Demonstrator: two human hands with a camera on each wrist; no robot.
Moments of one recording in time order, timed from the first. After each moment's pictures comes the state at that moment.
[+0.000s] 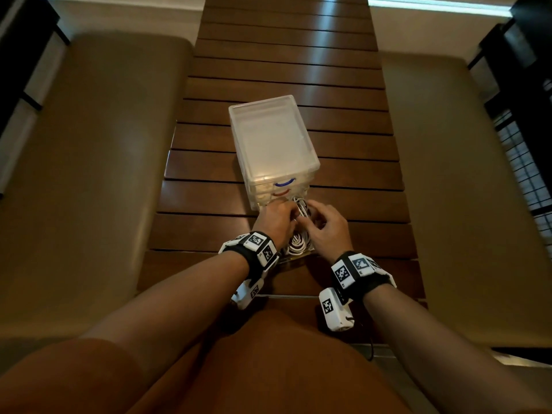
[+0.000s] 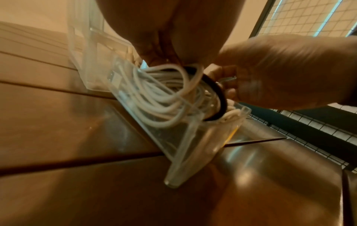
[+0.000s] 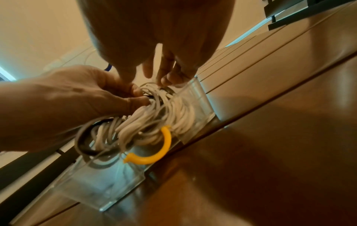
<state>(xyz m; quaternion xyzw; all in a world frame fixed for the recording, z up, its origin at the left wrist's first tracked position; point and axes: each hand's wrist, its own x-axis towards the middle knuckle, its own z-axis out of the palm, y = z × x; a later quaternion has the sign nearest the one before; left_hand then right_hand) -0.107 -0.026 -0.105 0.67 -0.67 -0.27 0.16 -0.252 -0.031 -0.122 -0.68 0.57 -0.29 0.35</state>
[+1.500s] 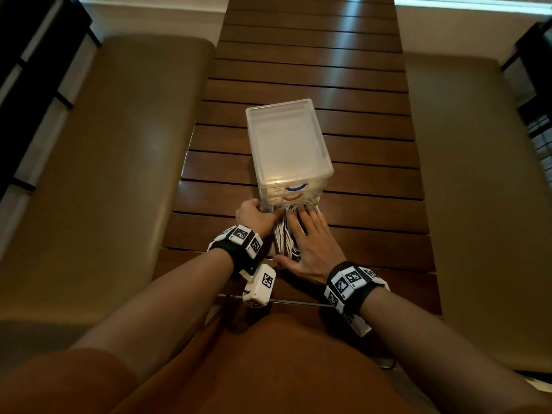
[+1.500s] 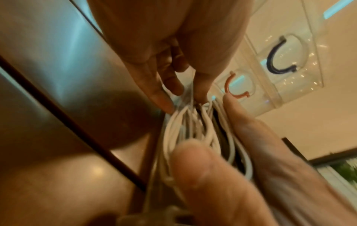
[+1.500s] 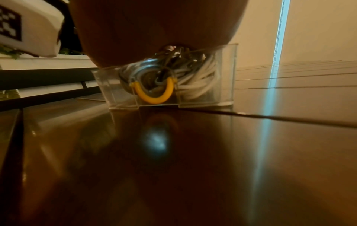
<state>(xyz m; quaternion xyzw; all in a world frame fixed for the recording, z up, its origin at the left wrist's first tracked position) -0.062 -0.026 -0.108 0.80 -0.35 -0.39 0.28 -0.228 -0.021 -0.138 -0.90 0.41 0.00 0.14</state>
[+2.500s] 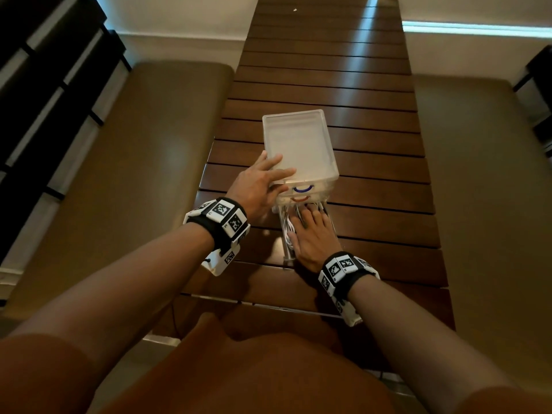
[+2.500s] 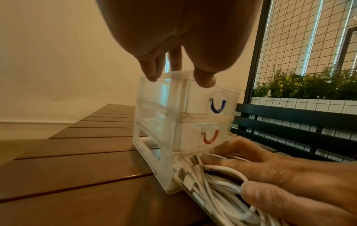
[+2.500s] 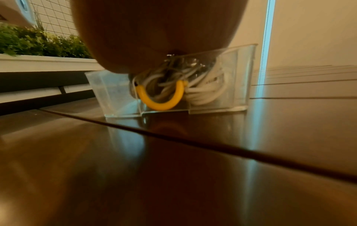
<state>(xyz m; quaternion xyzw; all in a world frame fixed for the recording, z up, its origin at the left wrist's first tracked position) -0.011 -0.052 -0.036 0.66 -0.71 -0.17 0.18 -0.196 -0.045 -0.139 -0.90 0.42 -0.05 0.10</state>
